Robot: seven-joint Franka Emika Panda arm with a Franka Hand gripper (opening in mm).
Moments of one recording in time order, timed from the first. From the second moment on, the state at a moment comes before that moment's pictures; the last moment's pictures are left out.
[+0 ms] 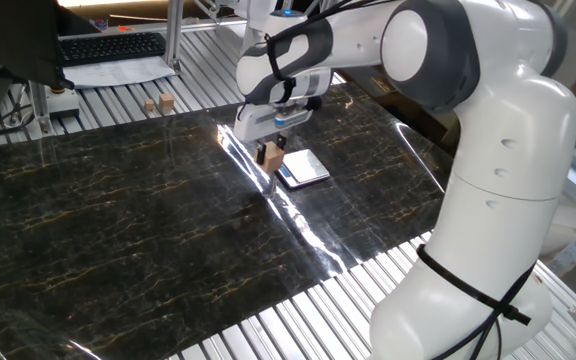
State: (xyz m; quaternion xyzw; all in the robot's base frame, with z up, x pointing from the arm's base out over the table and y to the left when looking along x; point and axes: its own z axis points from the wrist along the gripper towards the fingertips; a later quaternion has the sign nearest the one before) arm 0.551 -0.107 0.133 0.07 -0.99 0.01 0.08
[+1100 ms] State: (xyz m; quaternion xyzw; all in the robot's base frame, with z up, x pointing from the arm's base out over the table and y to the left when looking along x) arm 0.541 -0.060 0.111 0.03 -1.00 0.01 0.08
